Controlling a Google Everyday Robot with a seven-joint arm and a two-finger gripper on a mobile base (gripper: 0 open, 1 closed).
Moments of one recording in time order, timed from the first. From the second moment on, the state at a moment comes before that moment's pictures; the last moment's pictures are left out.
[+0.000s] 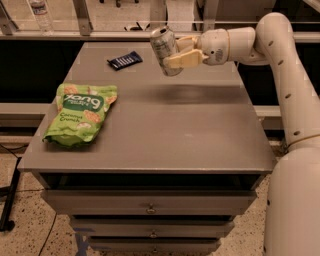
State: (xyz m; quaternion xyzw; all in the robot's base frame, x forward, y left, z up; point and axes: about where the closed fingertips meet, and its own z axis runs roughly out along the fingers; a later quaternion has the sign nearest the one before) arm 0.698 -0.048 0.938 -0.53 0.54 0.43 0.49
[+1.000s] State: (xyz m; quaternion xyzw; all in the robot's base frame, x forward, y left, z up) arm 0.688 -0.080 0.942 -0.54 0.50 0.41 0.54
